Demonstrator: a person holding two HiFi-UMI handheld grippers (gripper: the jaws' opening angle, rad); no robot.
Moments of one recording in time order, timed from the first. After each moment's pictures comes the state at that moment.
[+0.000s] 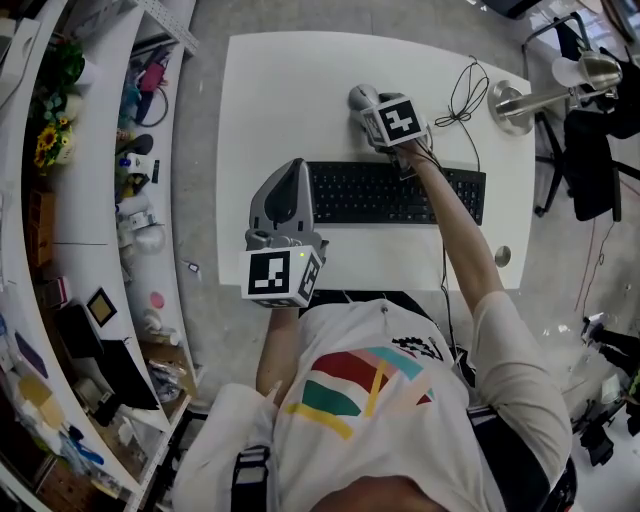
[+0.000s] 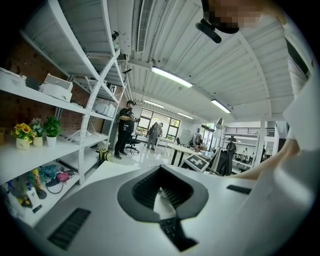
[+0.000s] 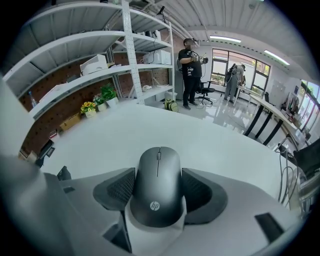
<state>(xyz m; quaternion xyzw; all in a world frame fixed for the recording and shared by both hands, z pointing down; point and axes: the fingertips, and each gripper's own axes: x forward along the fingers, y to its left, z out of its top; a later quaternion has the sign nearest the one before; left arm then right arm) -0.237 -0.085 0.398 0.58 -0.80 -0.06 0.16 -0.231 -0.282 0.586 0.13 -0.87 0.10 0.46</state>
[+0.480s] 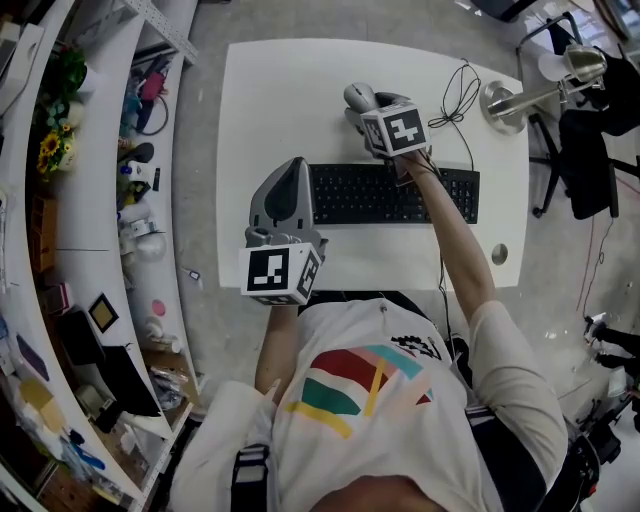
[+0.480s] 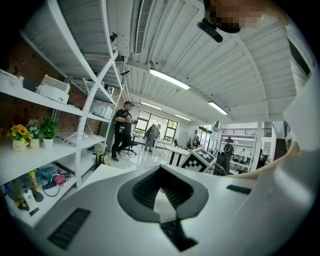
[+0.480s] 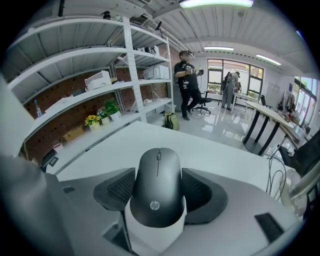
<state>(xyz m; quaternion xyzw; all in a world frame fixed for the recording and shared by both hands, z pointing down) -0.235 -0.086 0.384 0.59 -0.79 -0.06 0.15 -0.234 -0.270 0.533 0.14 -0.90 0.11 0.40</state>
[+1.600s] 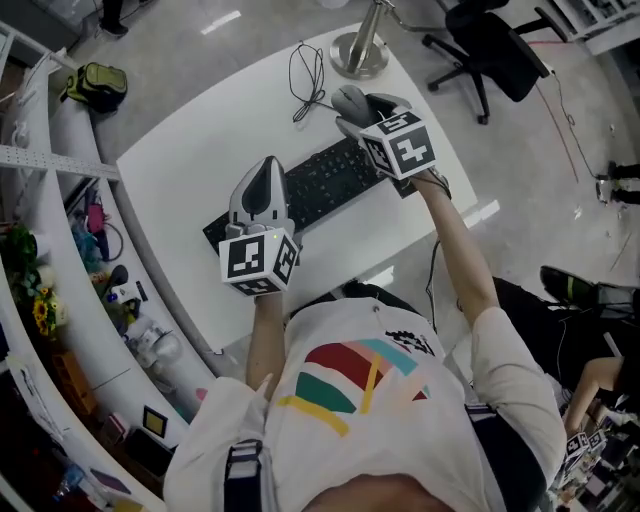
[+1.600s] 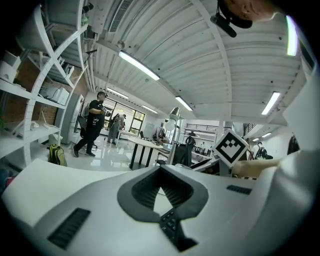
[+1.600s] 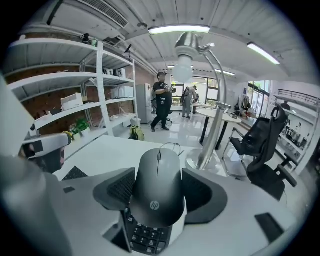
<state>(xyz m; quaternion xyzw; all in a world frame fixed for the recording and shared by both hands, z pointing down) -0.087 -0.203 0.389 0.75 -0.64 -0.03 0.16 0.028 -0.329 0.447 0.33 -0.88 0.12 0.32</state>
